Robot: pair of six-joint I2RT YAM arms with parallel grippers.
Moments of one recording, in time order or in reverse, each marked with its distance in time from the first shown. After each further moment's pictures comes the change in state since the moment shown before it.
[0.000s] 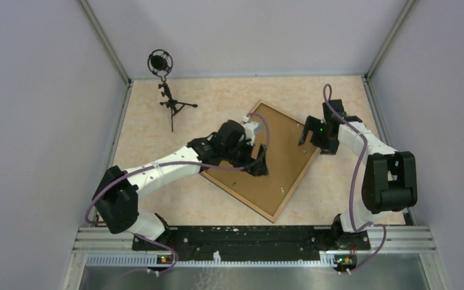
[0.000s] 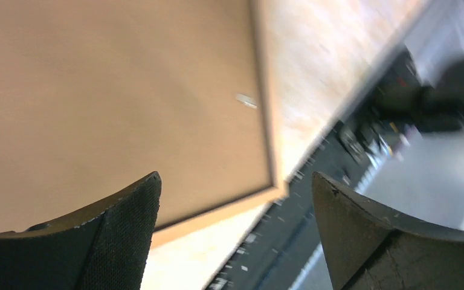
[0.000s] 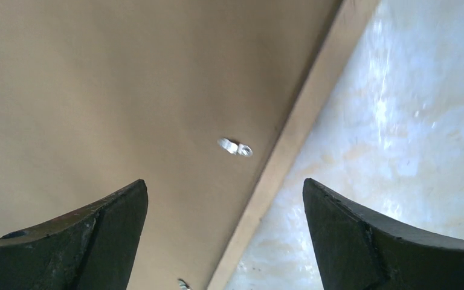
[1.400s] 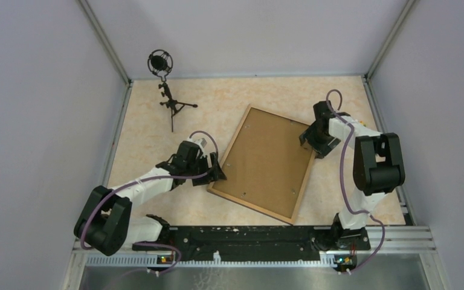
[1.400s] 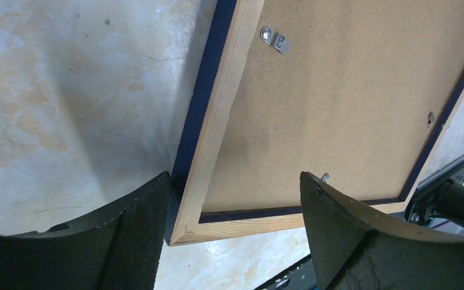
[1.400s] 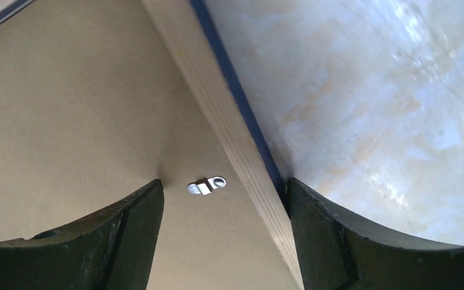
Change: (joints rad) left arm 0.454 -0.226 -0.547 0.161 -0.056 -0.218; right arm 0.030 0.182 0.020 -0.028 0.163 0.442
